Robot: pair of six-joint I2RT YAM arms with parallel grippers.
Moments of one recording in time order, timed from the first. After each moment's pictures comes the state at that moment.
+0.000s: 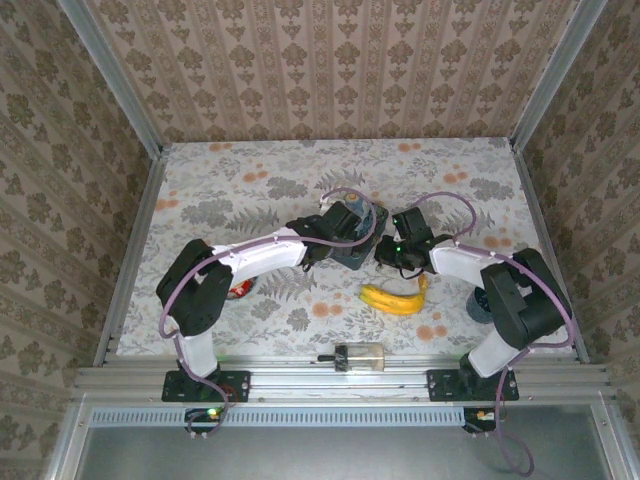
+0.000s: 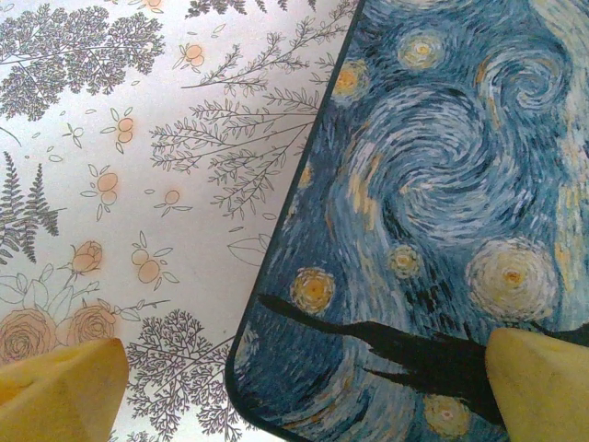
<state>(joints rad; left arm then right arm) -0.90 1.83 1.28 -0.43 -0.46 -0.44 0.37 1.61 0.79 -0.15 -0.16 0.68</state>
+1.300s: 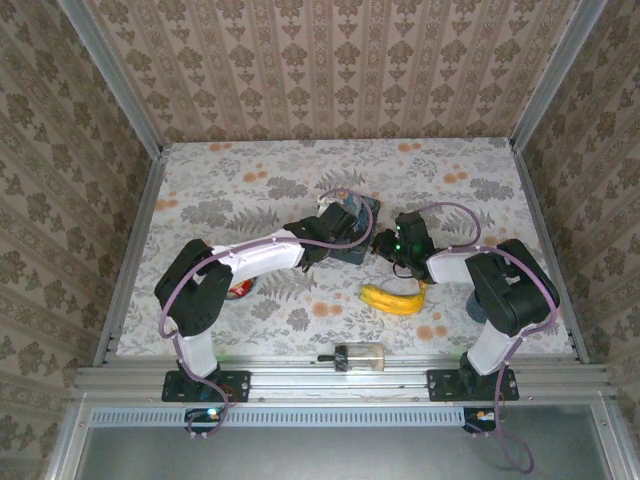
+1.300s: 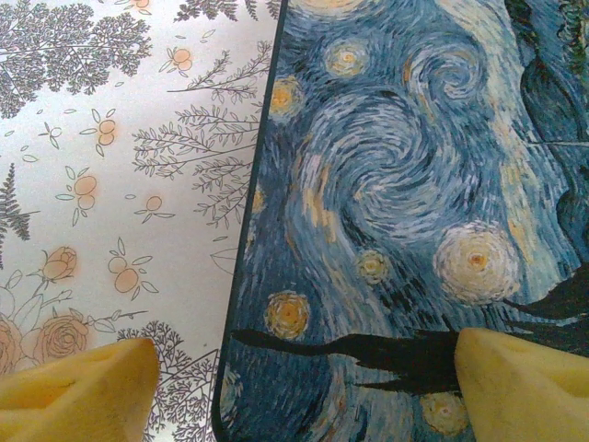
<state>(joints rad) -0.89 1.82 1.23 -0.35 -0.42 -0.46 0.36 1.70 0.67 0.34 -0.12 0.90</state>
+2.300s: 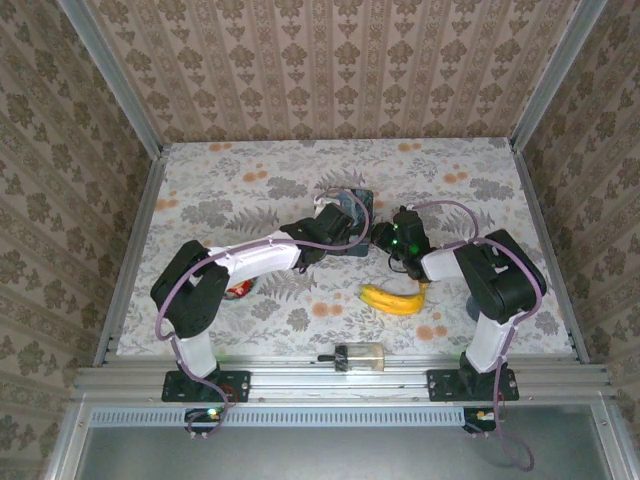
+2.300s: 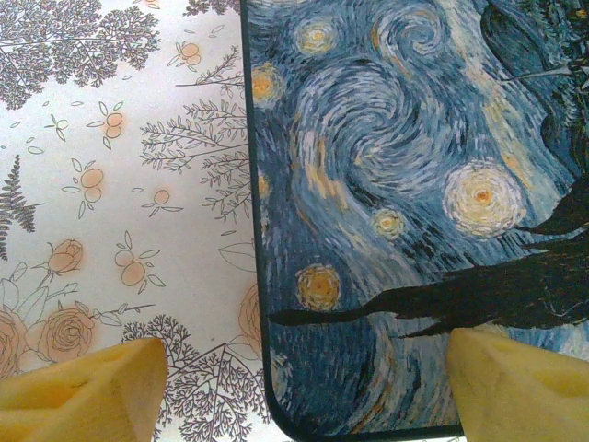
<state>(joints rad) -0.88 1.80 1.20 -0.33 -0.41 -0.46 0.36 1.80 0.69 0.54 -0.03 0.92</state>
